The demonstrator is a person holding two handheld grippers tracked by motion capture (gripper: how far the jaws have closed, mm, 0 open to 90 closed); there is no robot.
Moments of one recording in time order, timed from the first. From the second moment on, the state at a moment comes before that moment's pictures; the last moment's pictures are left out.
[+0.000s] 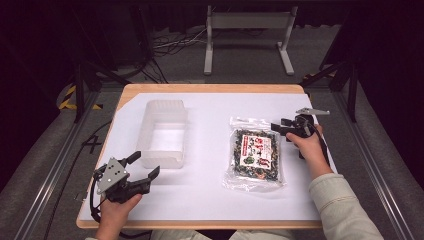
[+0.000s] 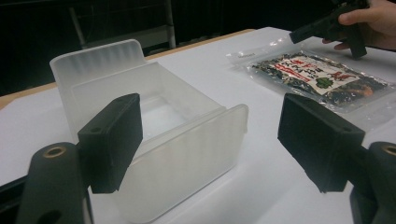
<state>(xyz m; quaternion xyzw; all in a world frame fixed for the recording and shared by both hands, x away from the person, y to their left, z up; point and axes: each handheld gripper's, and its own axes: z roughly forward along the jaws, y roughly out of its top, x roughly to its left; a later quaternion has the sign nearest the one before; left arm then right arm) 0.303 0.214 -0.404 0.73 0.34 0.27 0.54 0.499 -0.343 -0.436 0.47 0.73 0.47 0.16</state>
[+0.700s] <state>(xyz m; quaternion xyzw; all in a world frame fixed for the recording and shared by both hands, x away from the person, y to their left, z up) 0.302 0.215 -0.404 0.72 0.34 0.27 0.54 0.507 -0.338 -0.443 0.48 0.76 0.43 0.12</state>
